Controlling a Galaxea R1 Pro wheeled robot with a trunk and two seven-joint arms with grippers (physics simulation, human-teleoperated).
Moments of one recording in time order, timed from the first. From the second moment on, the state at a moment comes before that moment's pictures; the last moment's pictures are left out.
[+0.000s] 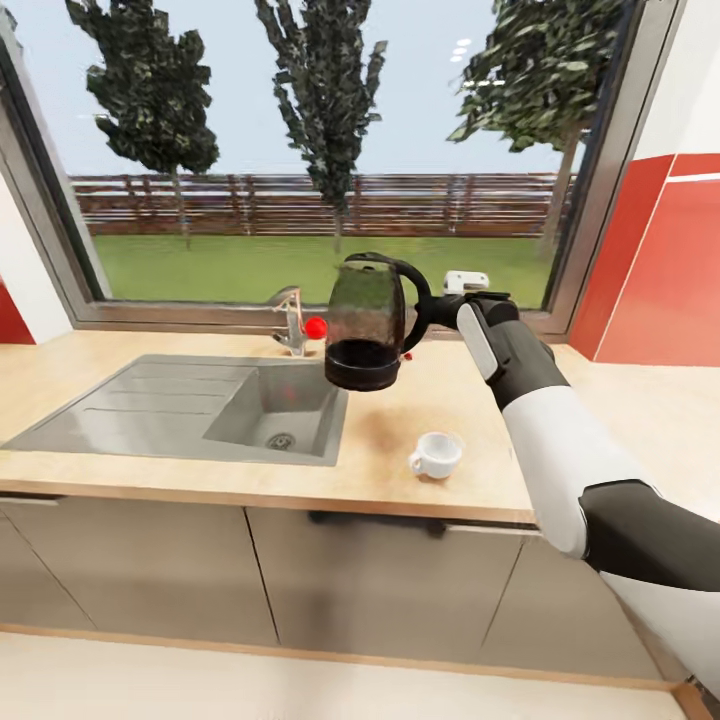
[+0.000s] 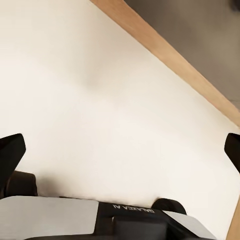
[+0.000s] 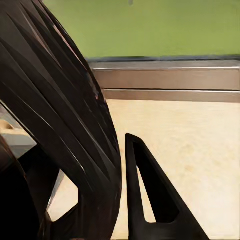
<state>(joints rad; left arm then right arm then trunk) -0.28 0.28 0.00 -0.02 0.57 0.03 -0.71 -1.36 0.09 0.11 -0.77 -0.20 0.66 -0.07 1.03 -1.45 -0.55</state>
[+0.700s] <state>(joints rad) -0.28 0.28 0.00 -0.02 0.57 0.03 -0.71 -1.36 0.09 0.11 -0.77 -0.20 0.65 -0.07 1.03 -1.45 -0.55</state>
